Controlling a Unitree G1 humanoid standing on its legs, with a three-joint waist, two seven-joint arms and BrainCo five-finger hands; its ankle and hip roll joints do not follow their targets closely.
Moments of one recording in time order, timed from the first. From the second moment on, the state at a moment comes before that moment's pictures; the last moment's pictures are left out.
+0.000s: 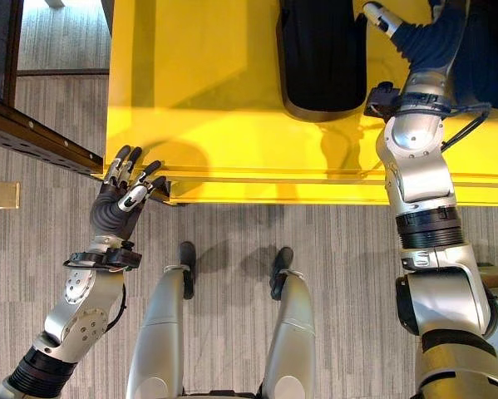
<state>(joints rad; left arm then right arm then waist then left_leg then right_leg) -0.10 0.52 -0.24 -0.30 -0.83 -0.23 0.25 -0.94 -0.69 0.08 0.27 0.33 -0.11 -0.51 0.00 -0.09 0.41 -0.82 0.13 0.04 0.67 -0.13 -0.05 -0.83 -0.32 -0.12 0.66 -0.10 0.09</state>
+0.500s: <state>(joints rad) -0.31 0.47 -0.10 -0.50 -0.76 -0.36 0.25 -0.47 -0.54 -0.05 -0.17 0.15 -0.15 -0.49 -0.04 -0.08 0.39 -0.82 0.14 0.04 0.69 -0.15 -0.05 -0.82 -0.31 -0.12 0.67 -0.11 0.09</state>
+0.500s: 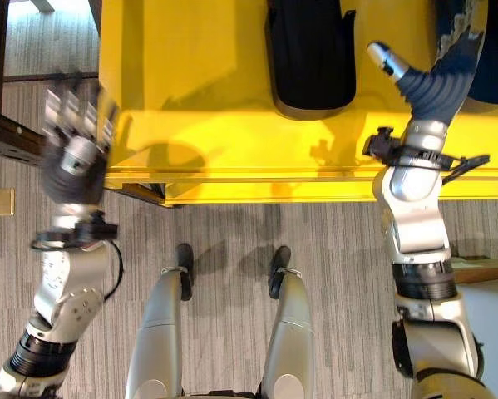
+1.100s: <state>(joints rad) -0.21 0.44 -0.11 -0.49 -0.67 -0.38 0.28 -0.16 -0.58 0.01 -0.25 -0.42 -0.18 -0.55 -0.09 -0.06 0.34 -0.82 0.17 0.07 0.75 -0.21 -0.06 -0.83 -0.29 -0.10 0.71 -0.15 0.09</state>
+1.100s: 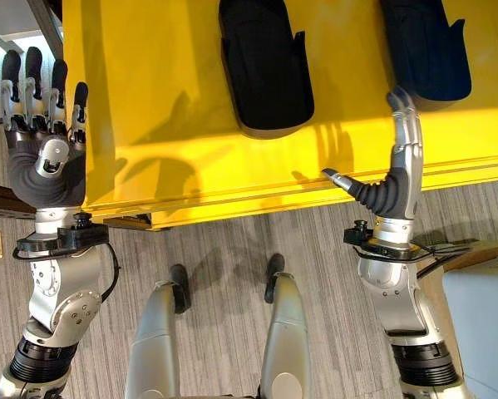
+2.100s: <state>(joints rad) -0.23 0.40 -0.11 -0.49 -0.68 -0.41 0.25 -0.28 -0.64 0.21 0.16 -0.73 -0.05 -0.47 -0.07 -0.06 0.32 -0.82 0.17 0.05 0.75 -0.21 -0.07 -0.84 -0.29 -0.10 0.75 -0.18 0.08</state>
